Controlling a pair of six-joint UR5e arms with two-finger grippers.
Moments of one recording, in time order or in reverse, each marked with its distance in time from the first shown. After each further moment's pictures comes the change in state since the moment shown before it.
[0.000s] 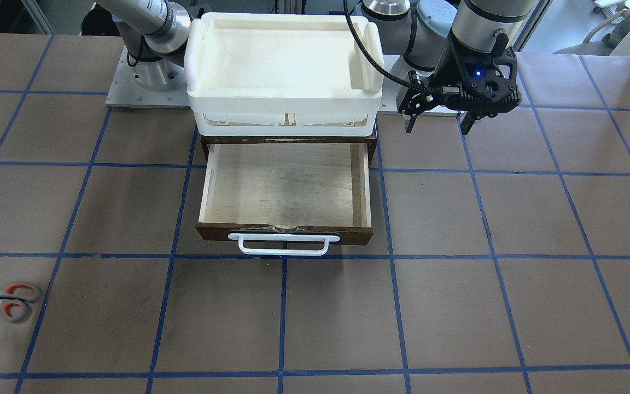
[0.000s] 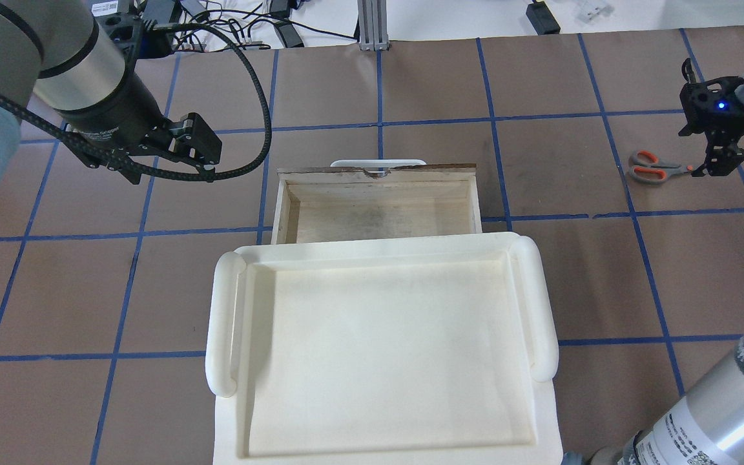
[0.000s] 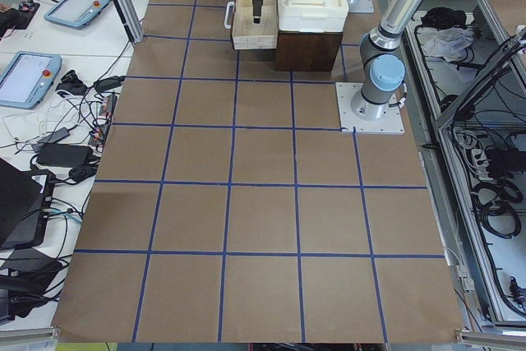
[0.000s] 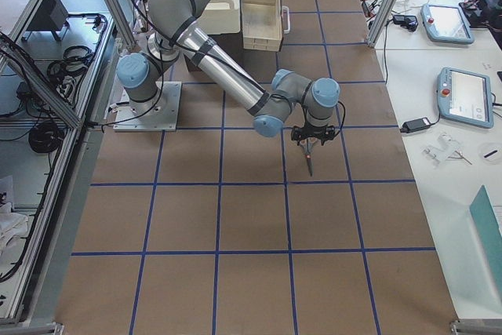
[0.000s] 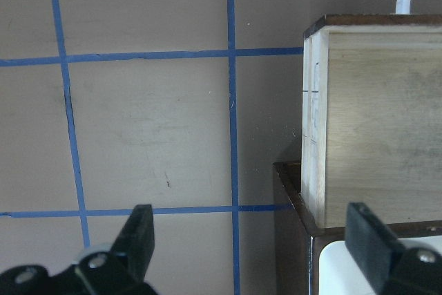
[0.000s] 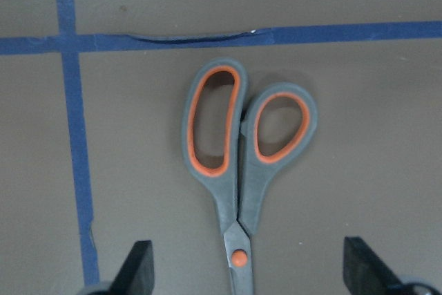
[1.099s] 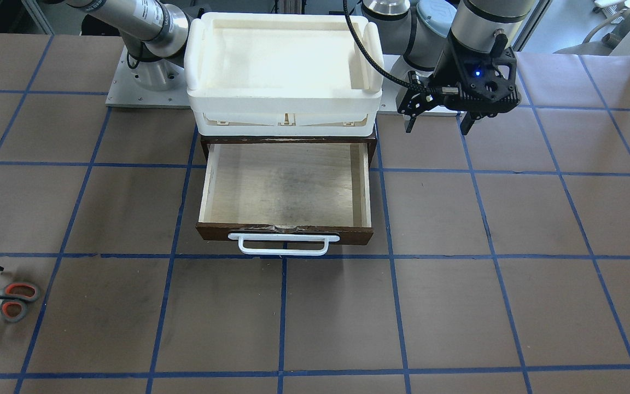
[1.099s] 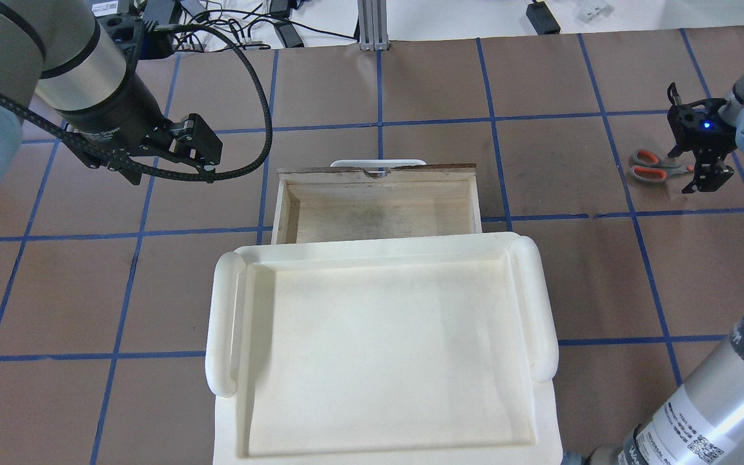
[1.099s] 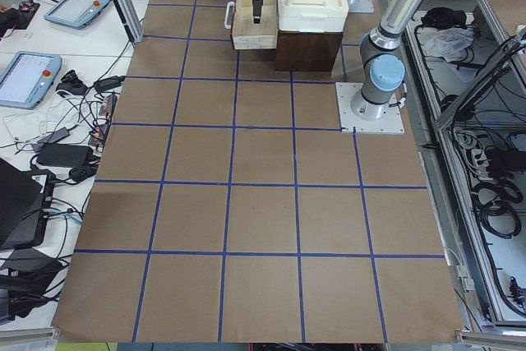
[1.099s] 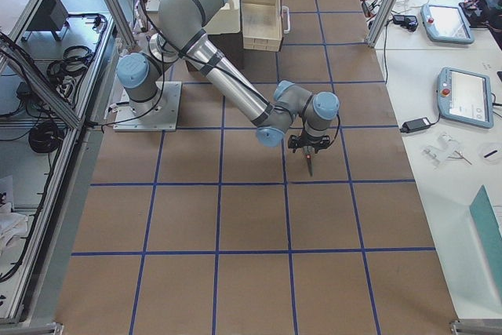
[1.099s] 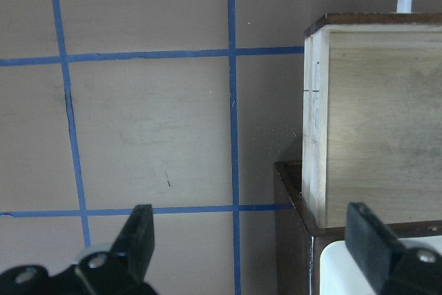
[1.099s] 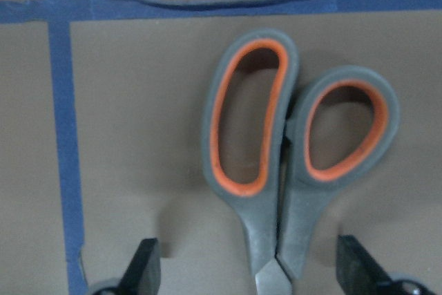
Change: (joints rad) left arm -0.001 -0.001 0.000 -0.001 0.003 0.000; right arm -0.001 0.065 -0.003 -0.006 -0.029 -0.015
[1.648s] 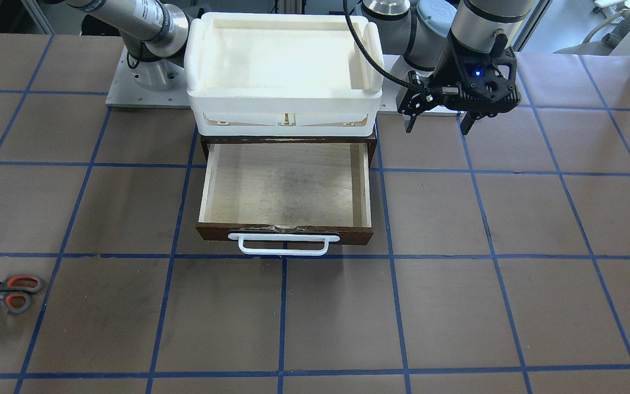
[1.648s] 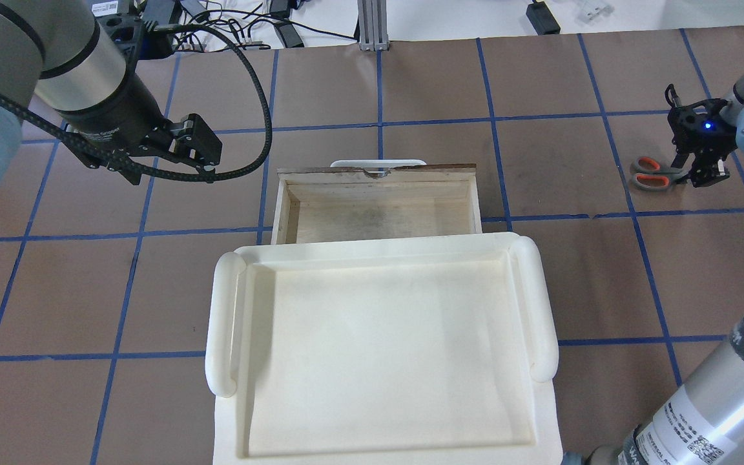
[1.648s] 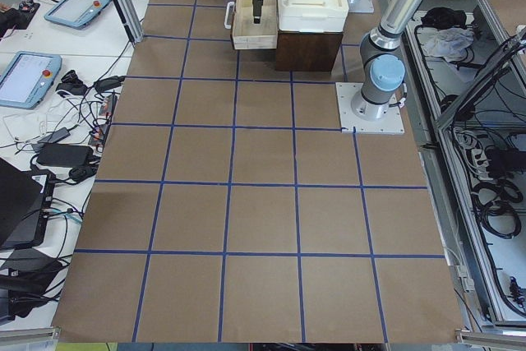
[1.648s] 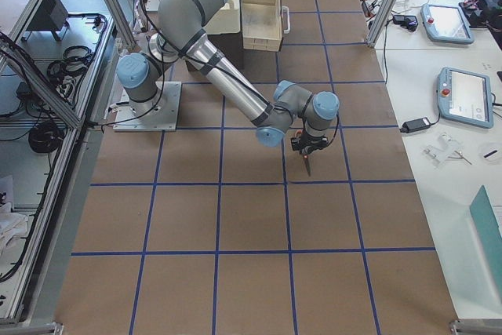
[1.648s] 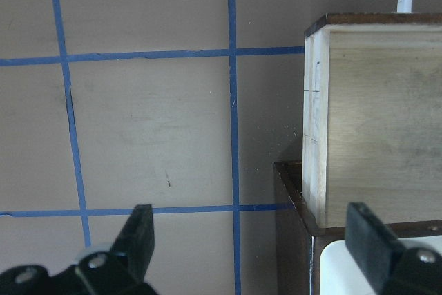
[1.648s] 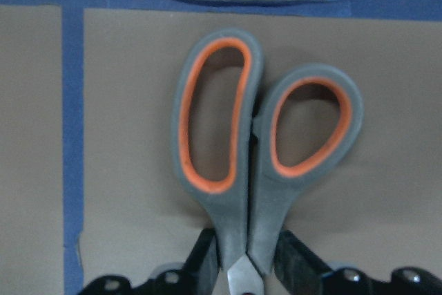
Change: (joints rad) left arm 0.000 0.000 0.000 0.000 0.000 0.000; right arm 0.000 -0.002 -0.002 -0.002 0.000 -0.077
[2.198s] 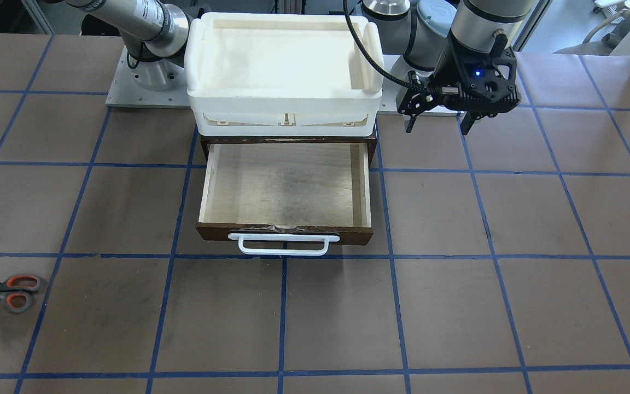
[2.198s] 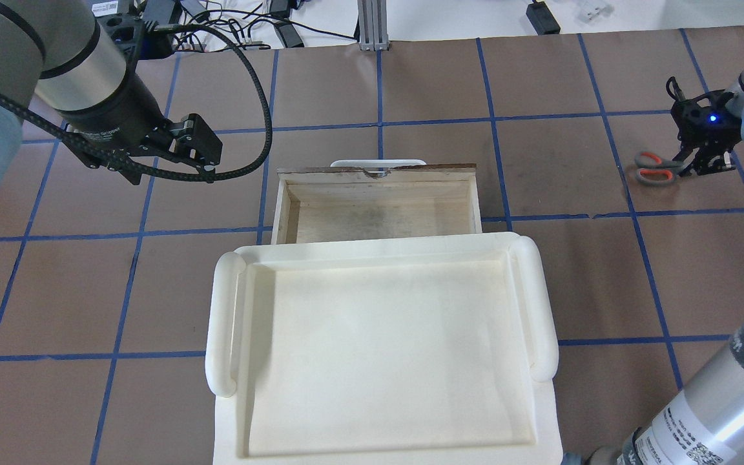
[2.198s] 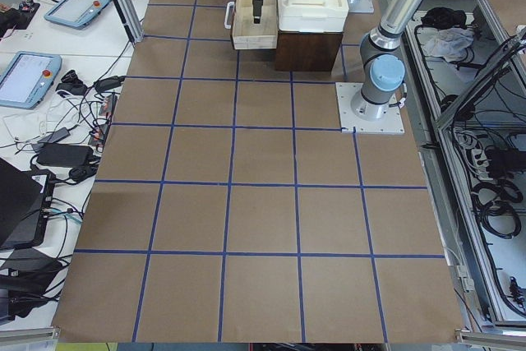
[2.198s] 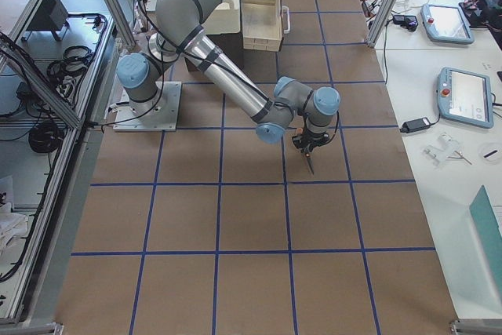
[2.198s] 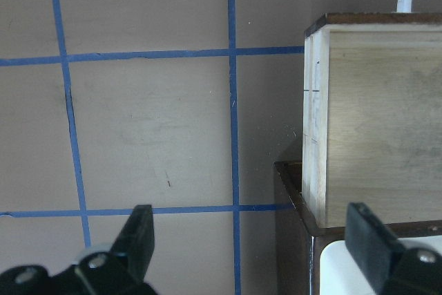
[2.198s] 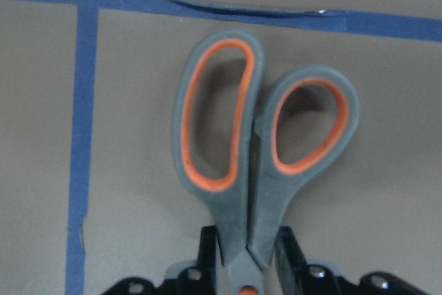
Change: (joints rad) left arm 0.000 0.000 0.000 0.000 0.000 0.000; right arm 0.009 -0.047 -0.001 0.007 0.004 -0.041
